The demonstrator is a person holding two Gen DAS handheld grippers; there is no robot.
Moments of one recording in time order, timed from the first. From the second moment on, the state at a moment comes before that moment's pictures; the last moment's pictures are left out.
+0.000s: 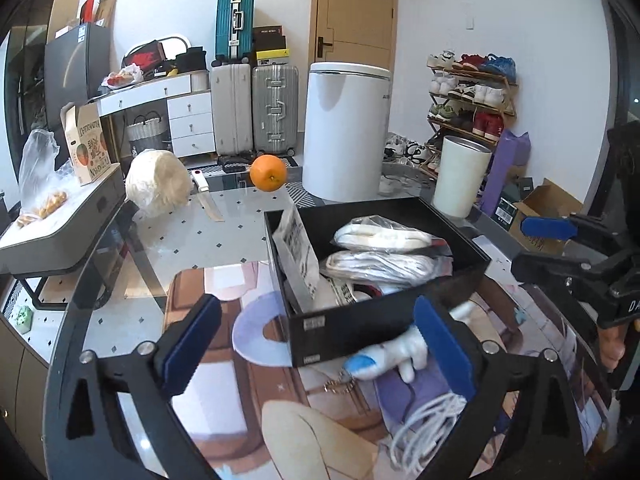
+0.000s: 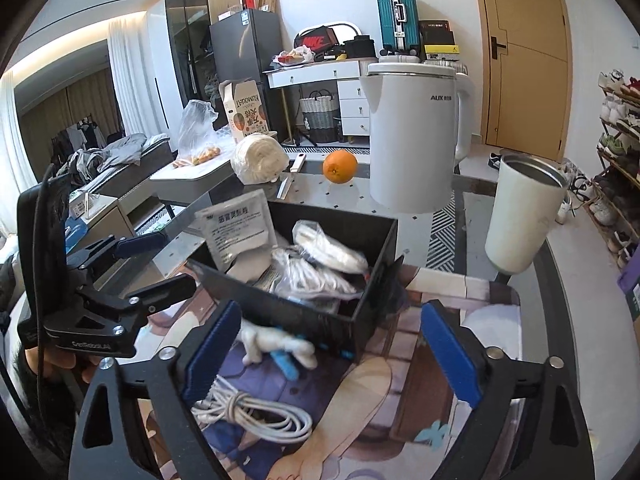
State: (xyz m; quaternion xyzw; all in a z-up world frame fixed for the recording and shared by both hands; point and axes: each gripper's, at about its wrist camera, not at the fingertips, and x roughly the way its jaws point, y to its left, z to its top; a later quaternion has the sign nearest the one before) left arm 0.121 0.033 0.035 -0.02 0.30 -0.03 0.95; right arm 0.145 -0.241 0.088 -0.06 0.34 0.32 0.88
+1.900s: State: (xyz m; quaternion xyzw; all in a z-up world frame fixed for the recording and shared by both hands) left arm 0.112 -0.061 -0.018 0.06 0.44 -0.14 0.89; right arm 0.138 -0.268 0.051 -0.08 0.39 0.31 0.86
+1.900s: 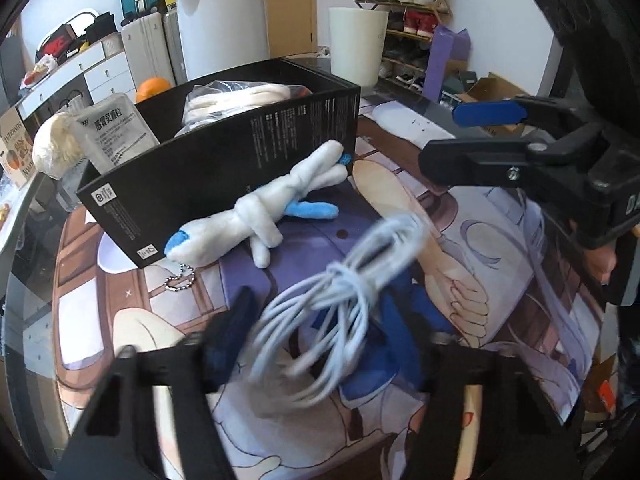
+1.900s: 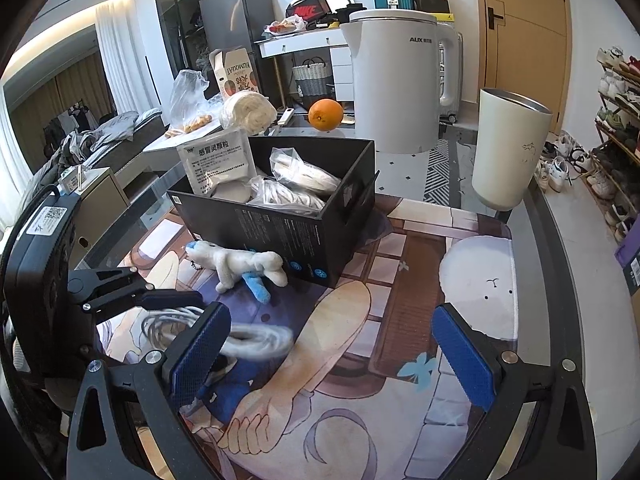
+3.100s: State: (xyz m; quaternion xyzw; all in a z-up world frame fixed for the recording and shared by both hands) left arm 0.052 0.003 -0.010 0.01 0.39 -0.12 0.91; right arm 0.135 -0.238 0.036 -0.07 0.40 0.33 0.85
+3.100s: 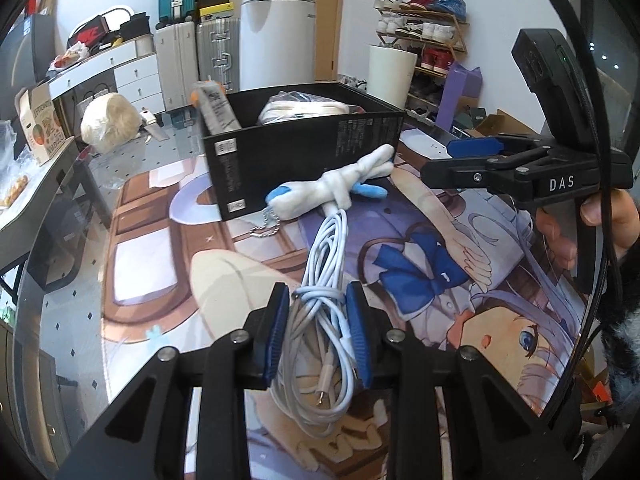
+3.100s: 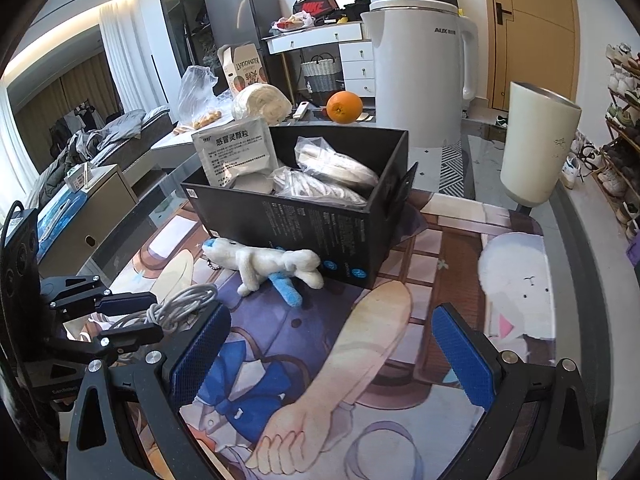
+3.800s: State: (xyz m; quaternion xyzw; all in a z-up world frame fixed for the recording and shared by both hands) left arm 0.049 0.046 -0.014 -0.03 0.38 -0.07 0.92; right arm 0.140 -0.150 0.012 -0.13 0.44 0.31 0.83
